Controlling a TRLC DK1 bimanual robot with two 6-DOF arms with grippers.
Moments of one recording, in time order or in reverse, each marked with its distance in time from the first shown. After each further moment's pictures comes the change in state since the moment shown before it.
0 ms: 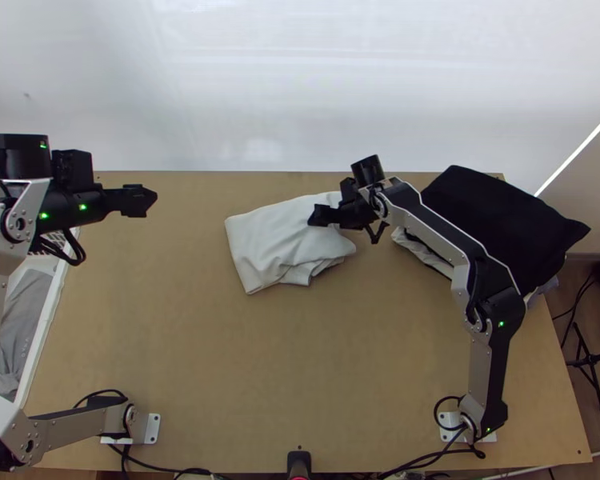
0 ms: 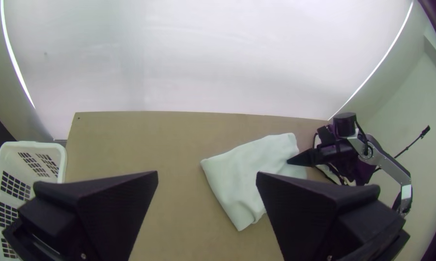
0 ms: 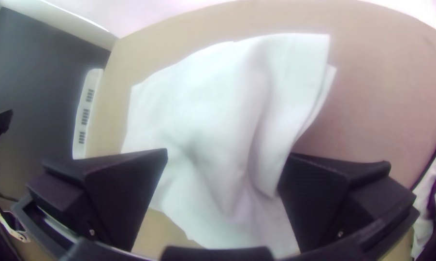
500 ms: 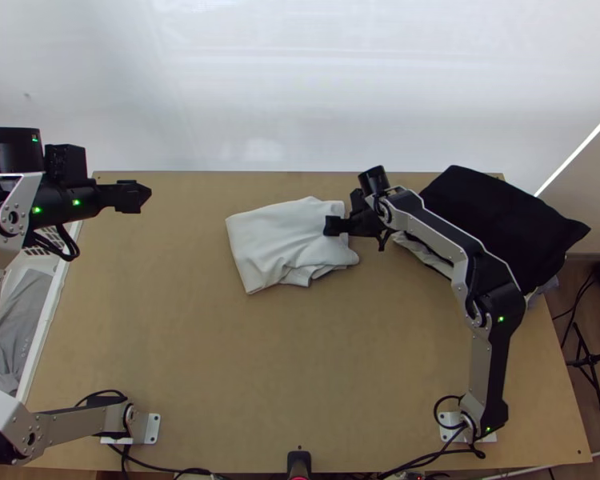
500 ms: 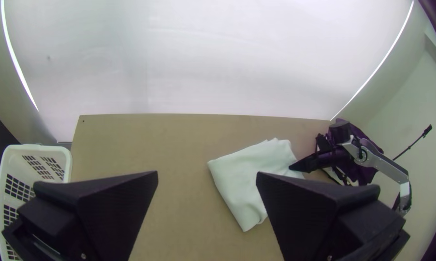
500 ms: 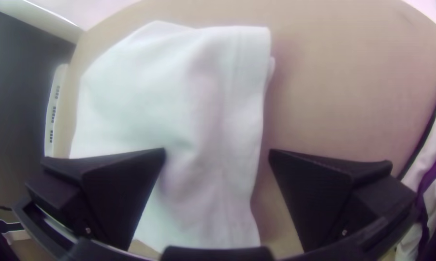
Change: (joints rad) left arm 0.024 0.026 0.052 -0.032 -0.001 0.029; right arm -0.041 0.026 -0.086 0.001 0.121 -0.080
